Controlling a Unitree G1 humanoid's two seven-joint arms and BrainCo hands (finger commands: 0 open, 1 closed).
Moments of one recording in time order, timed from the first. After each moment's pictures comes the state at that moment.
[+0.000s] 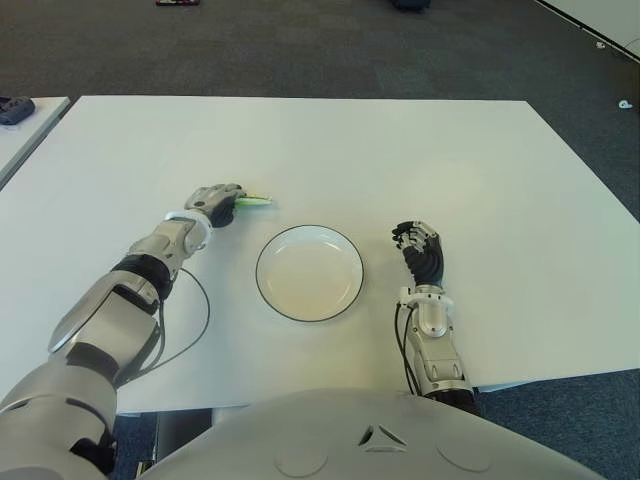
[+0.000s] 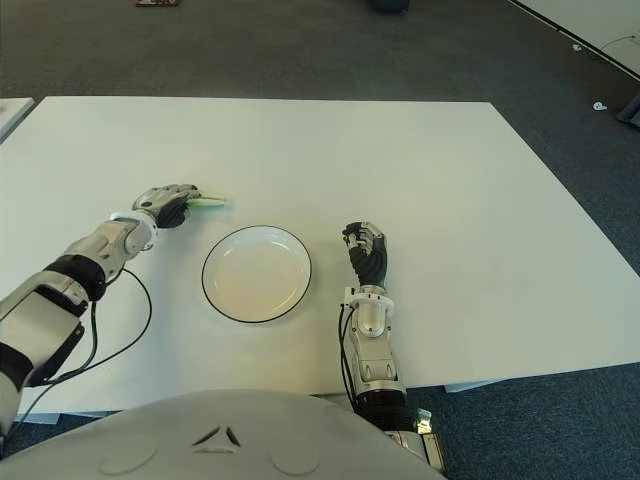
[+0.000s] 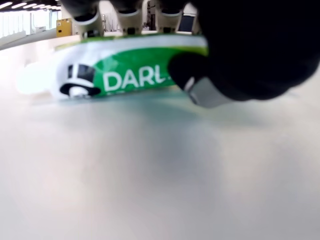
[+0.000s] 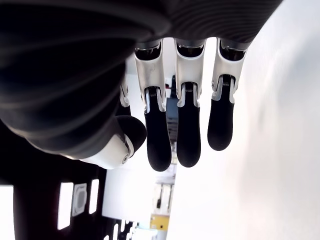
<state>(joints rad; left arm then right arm) -0.57 0.50 -0.59 1.08 0.73 -0.26 0.15 0.16 0.04 0.03 0.15 -0.19 -0.20 -0.26</state>
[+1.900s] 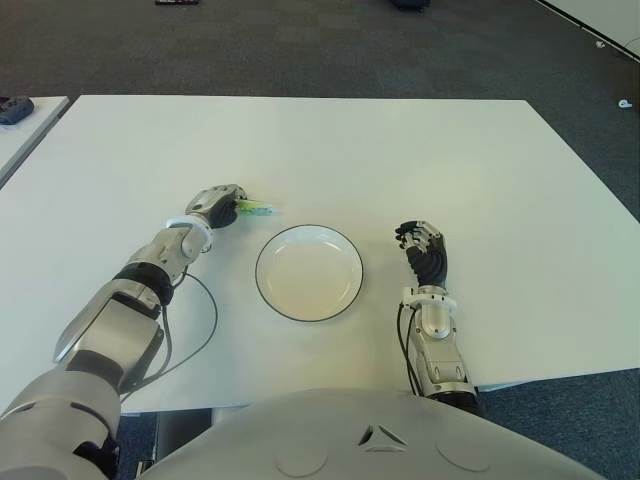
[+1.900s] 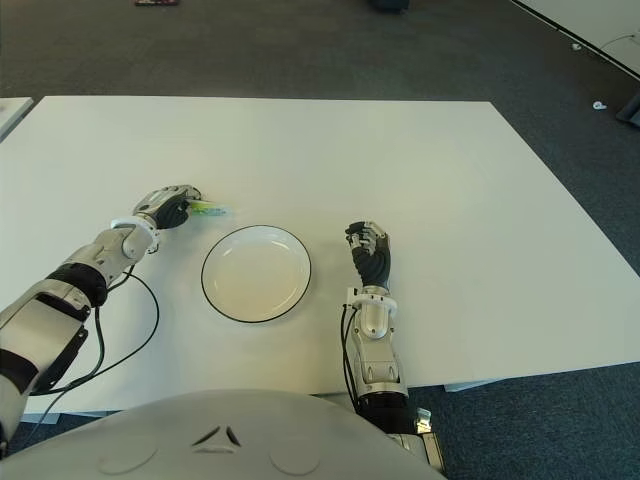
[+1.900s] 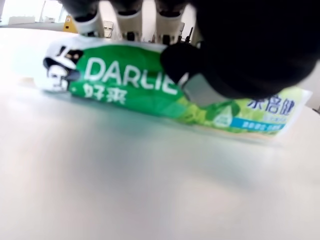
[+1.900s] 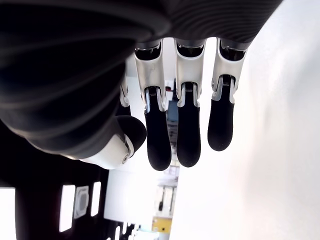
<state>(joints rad) -0.53 0.48 -0.45 1.09 0.59 -0.41 0.18 0.17 0.04 0.02 0.13 -0.19 -0.20 -0.25</state>
